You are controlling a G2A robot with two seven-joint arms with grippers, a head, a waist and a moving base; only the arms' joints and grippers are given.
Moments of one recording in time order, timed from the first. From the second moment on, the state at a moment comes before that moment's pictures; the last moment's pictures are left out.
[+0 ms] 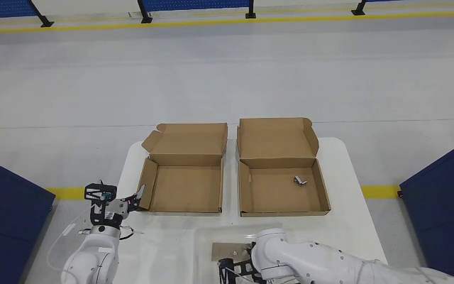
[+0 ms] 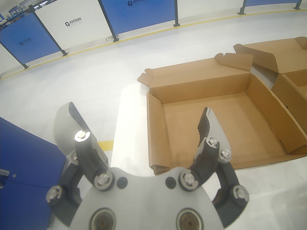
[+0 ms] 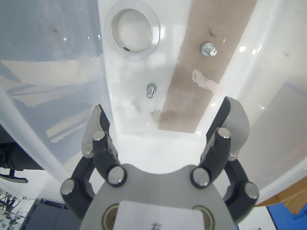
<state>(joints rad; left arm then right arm) 1.73 -1.15 -1.60 -1.80 1.33 0.00 0.00 -0.87 -1.03 0.24 -1.82 -0.99 -0.44 1.34</state>
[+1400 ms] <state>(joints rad) 1.73 -1.15 -1.60 -1.80 1.33 0.00 0.00 -0.90 -1.05 0.26 -1.79 -1.00 -0.51 1.31</state>
